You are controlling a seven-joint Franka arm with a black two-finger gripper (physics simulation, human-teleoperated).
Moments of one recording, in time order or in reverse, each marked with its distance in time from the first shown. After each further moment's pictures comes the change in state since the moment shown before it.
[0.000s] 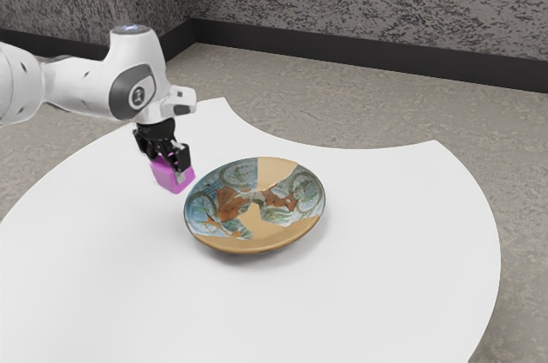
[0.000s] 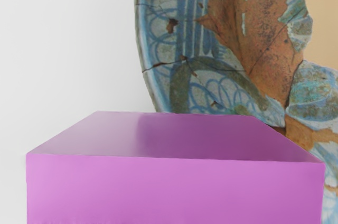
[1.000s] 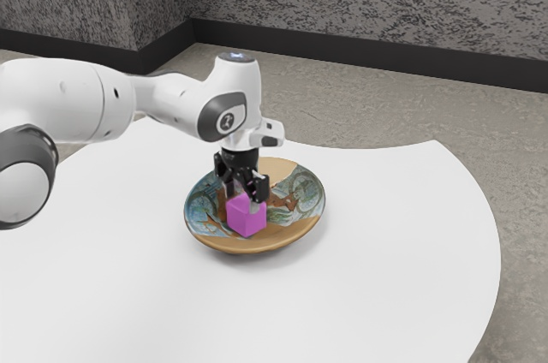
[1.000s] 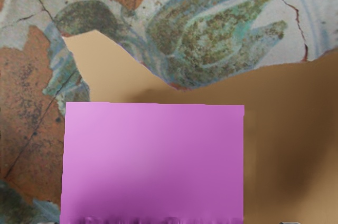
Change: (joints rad) arm -0.045 0.274 -0.197 0.267 0.049 -0.124 -0.144
